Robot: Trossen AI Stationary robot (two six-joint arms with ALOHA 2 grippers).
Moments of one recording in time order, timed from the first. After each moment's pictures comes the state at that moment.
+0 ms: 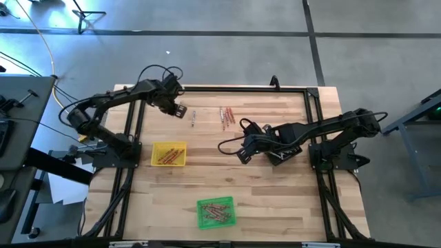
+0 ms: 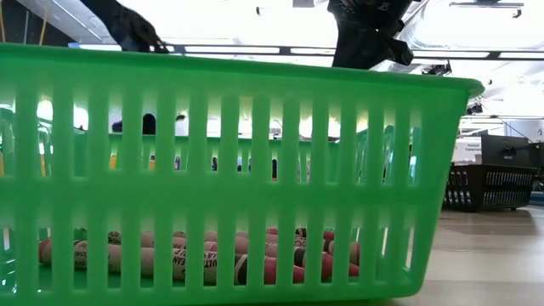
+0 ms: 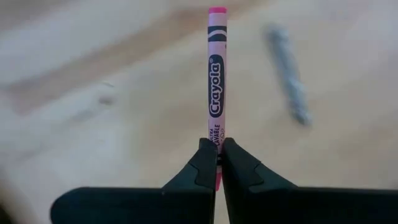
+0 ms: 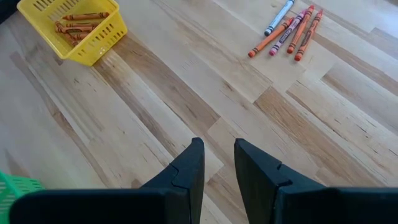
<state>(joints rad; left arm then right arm) 0.79 1.47 0.94 -0.79 0.05 -0.33 0.17 1.52 1.26 -0.77 0.38 0.87</state>
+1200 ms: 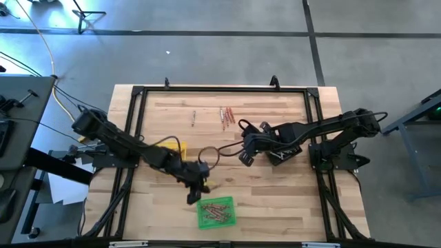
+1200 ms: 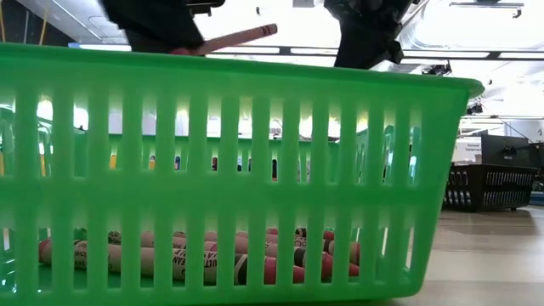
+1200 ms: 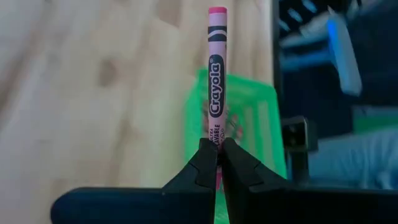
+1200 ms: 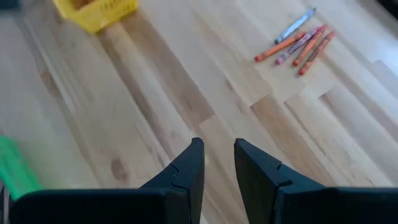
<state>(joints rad) -0.38 1.53 0.95 -0.14 0.05 -0.68 0.16 1.52 1.26 -0.78 0.35 0.65</state>
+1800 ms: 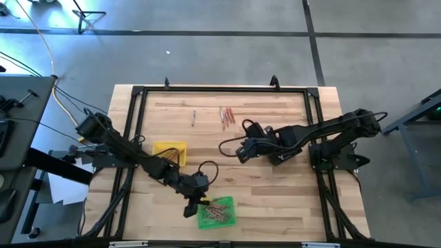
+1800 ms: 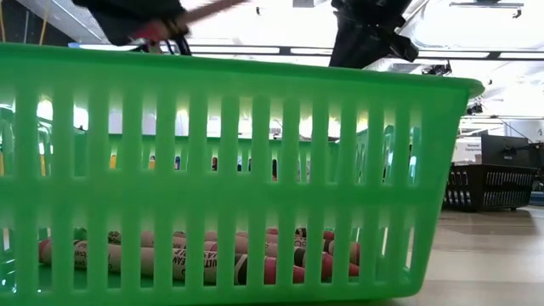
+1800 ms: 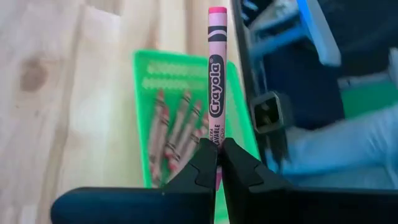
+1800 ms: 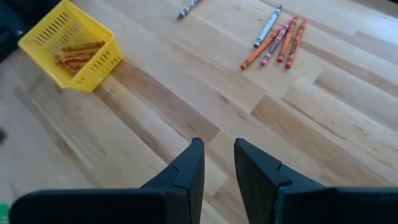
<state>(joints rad) -0.50 1.60 0.94 -0.01 0.02 -0.62 0.20 1.52 1.26 -0.76 0.48 0.98</state>
